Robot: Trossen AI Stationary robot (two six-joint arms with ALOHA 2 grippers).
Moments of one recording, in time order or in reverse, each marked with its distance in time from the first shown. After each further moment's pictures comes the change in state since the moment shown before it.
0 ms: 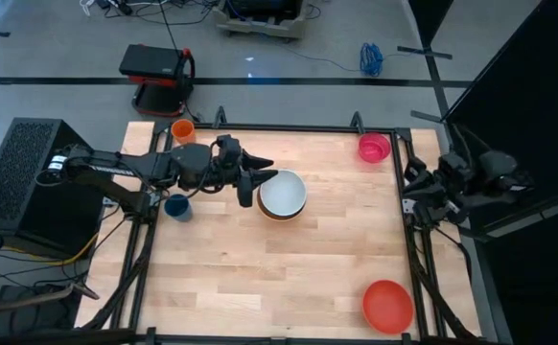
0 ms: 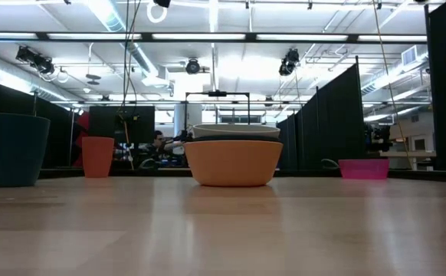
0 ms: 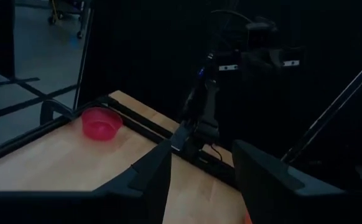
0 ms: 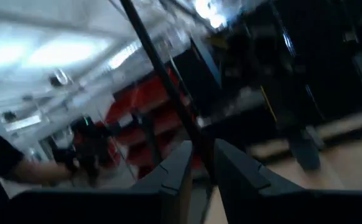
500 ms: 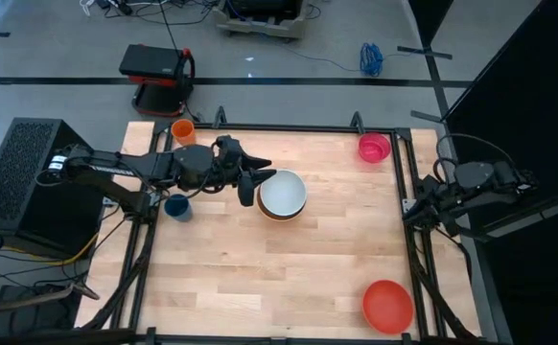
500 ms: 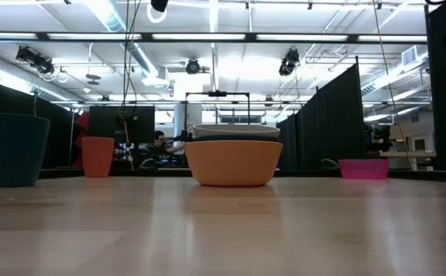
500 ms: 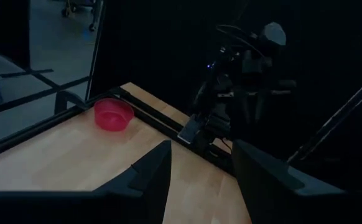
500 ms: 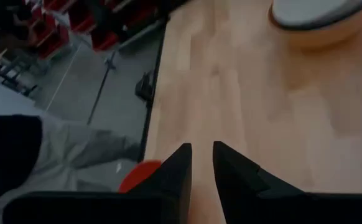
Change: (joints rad) left arm 0.000 0.000 0.000 -0.034 -0.038 -0.033; right arm 0.000 -0.007 0.015 -0.415 -0.192 0.069
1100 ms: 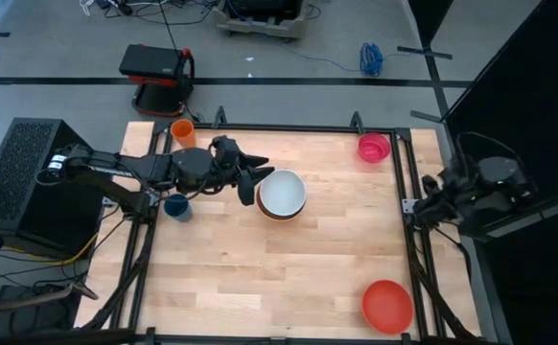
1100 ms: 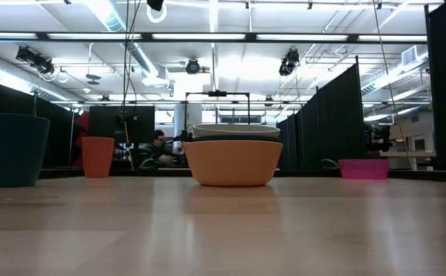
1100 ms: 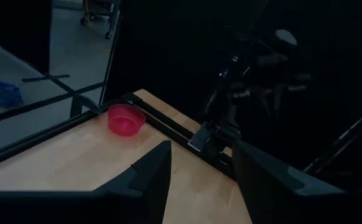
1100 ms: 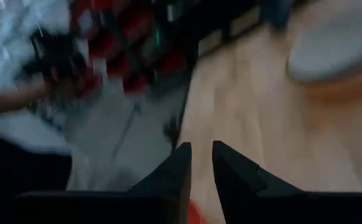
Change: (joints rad) left arm -0.023 0.000 0.001 -0.001 -0.085 -0.011; right arm -0.067 -0.108 -0.012 -0.069 -0.137 -0.003
